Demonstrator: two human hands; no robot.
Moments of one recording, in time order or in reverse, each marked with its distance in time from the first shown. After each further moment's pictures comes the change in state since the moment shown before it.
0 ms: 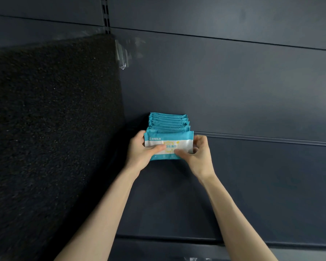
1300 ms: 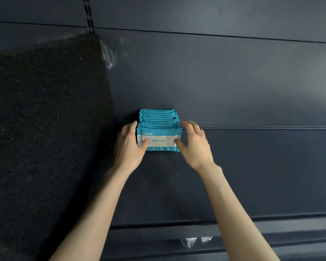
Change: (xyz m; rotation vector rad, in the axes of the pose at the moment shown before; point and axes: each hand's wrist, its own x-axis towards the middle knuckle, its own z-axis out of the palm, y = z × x) left_hand -0.016 0.012 -0.013 0.727 0.082 0.261; right_hand -0.014 -0.028 -0.019 -0.832 0.000 -0.232
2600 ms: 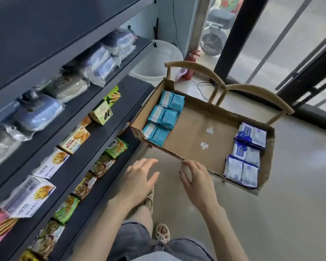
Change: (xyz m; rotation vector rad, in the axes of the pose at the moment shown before) left_hand -0.516 0.271 0.202 -0.076 -1.263 0.706; right_hand -0.639 0.214 -0.196 -0.131 0.298 1.068
